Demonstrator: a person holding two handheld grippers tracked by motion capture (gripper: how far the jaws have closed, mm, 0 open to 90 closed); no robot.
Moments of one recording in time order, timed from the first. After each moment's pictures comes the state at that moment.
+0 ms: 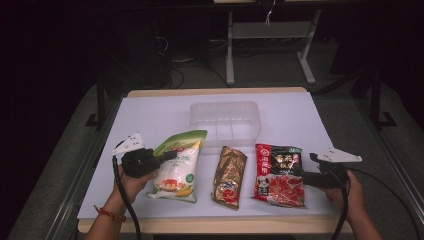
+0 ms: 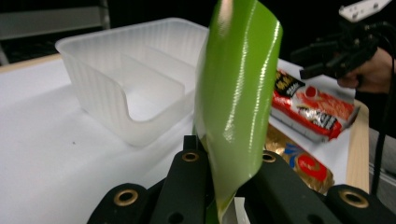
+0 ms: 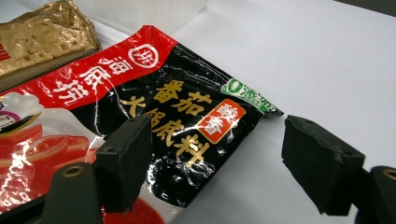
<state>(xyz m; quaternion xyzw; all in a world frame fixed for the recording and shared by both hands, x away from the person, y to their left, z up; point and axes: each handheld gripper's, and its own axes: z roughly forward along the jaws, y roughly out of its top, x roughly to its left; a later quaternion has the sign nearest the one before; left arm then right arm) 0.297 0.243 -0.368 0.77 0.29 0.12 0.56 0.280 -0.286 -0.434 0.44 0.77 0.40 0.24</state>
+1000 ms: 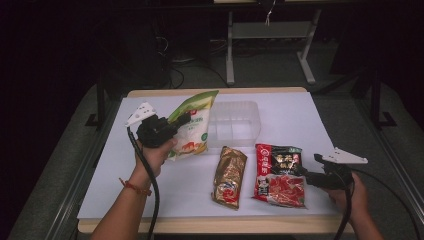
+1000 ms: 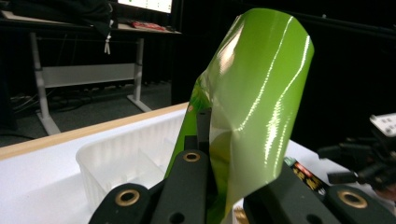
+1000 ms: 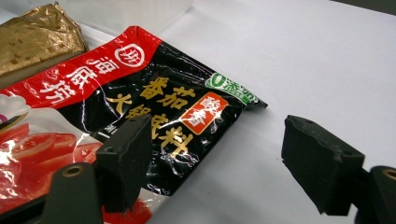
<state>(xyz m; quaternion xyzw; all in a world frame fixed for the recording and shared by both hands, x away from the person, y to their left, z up) 0.340 0.192 -0.318 0.68 0.34 0.17 0.62 0.276 -0.295 -0.435 0.45 0.76 0.40 0.24</state>
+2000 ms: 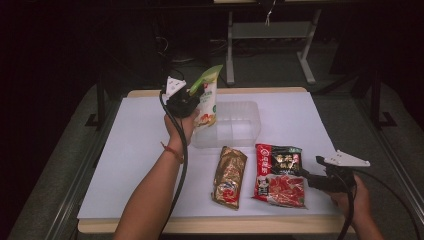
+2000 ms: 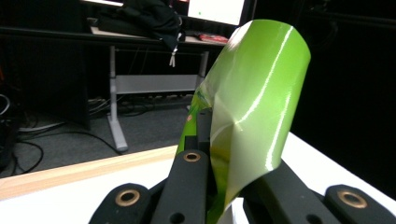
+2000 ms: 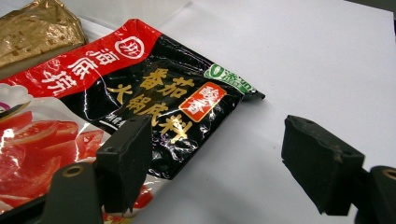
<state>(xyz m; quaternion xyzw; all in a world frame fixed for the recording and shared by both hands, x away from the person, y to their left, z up) 0.430 0.127 -0.327 0.63 0.43 0.27 0.58 0.269 -0.298 -0.436 0.45 0.76 0.39 0.24</state>
